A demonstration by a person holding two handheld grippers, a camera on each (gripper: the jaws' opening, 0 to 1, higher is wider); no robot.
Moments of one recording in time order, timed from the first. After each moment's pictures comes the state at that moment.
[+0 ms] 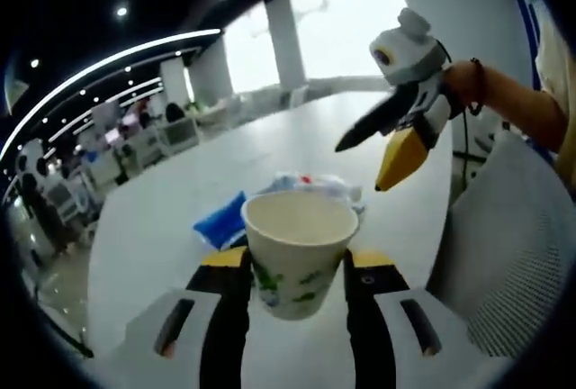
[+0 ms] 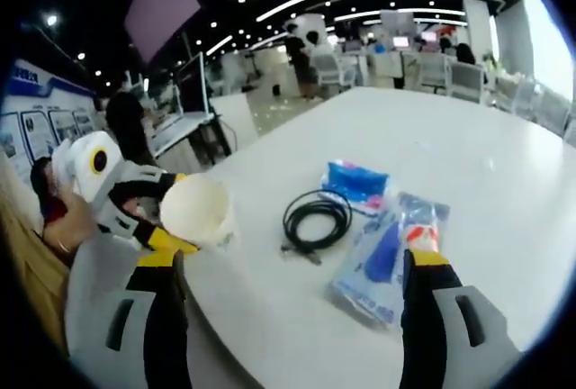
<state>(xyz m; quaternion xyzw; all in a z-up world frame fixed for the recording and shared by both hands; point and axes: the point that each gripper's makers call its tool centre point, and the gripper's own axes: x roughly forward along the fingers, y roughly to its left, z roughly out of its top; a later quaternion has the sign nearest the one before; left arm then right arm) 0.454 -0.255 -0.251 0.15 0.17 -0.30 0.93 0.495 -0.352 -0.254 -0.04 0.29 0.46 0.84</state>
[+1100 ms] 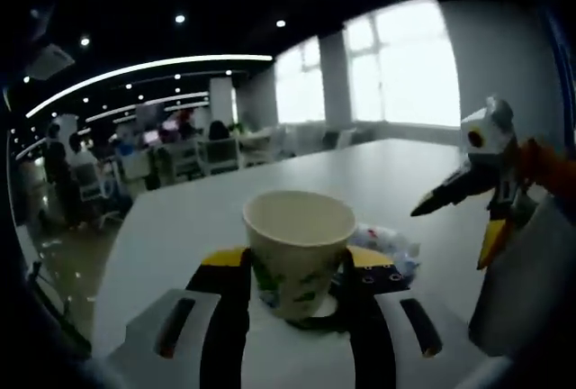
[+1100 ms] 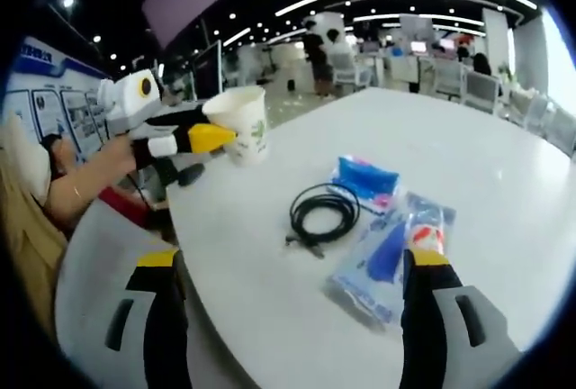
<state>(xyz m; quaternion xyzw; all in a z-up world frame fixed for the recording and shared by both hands) 0.527 -0.195 -0.205 0.06 0.10 -0.22 0.97 0.489 -0.356 -0.265 -0.07 0.28 0.48 0.83</state>
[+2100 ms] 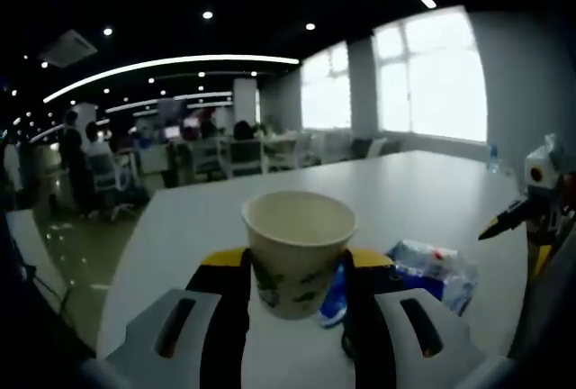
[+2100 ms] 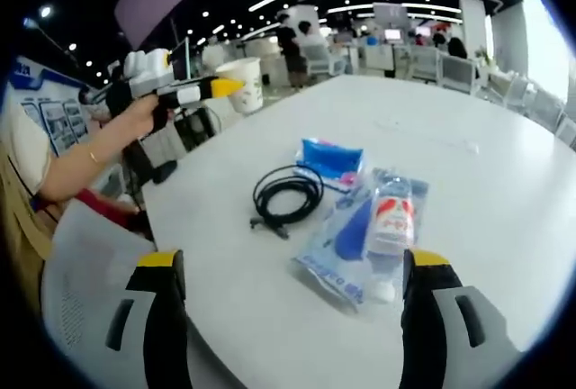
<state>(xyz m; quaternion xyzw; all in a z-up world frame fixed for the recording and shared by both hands) 0.627 -0.142 -0.208 0.05 0.09 -0.17 0.98 0.511 -0.391 -0.294 -0.06 0.31 0.43 0.85</state>
